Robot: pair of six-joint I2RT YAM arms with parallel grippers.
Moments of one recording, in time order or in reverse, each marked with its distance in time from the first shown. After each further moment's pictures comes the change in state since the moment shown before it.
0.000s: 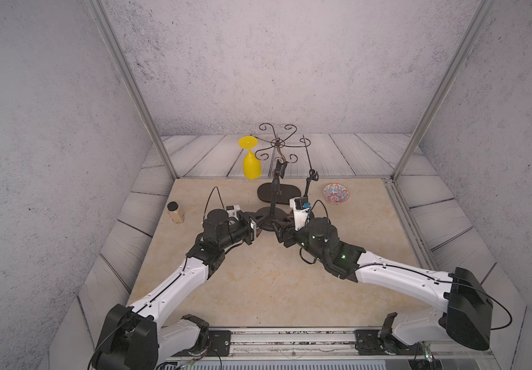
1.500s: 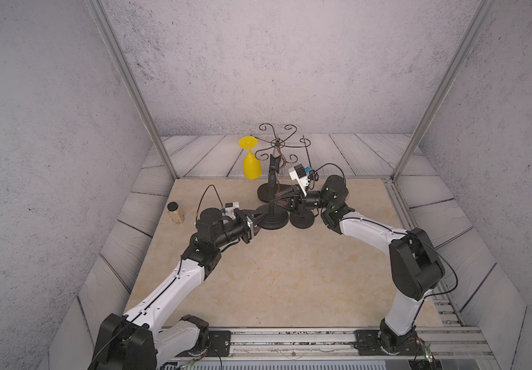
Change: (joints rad) left arm 0.030 -0.039 0.017 -0.002 0.104 -0.041; right arm -0.350 0.429 0.341 0.484 -1.233 0.157
